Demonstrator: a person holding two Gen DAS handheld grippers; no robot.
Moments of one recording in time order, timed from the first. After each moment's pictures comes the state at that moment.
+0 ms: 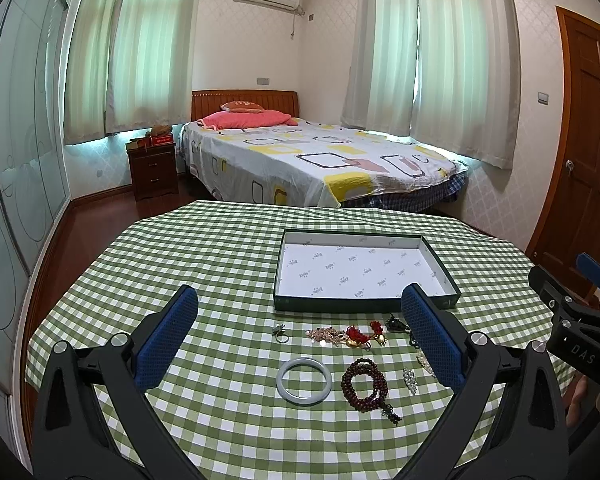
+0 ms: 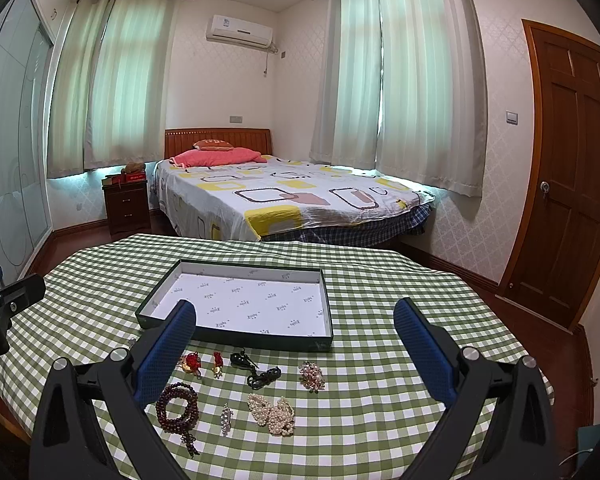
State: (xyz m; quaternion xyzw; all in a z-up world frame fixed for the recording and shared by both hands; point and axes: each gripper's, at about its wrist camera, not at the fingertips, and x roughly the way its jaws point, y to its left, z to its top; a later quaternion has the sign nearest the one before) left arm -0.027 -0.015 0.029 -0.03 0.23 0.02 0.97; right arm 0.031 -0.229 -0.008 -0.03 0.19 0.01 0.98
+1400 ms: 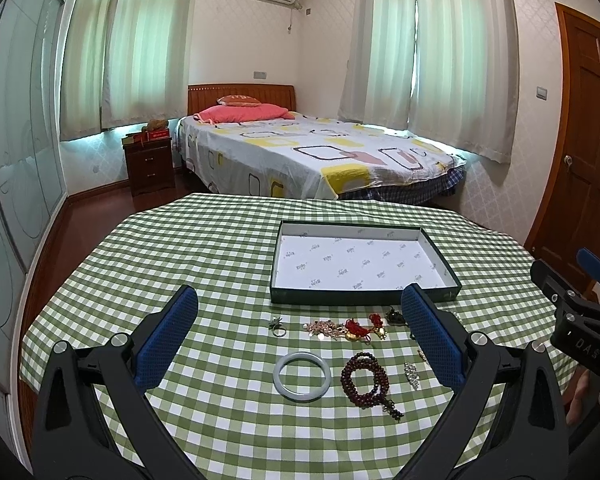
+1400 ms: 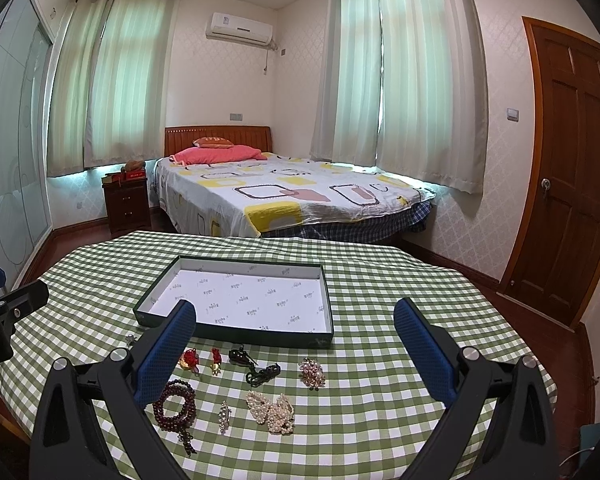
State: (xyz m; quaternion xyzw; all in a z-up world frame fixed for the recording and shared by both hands) left arm -0.021 -0.016 0.011 -0.03 0.24 0.02 0.97; right arm 0.034 -0.230 -0.018 -0.02 0.19 0.01 0.98
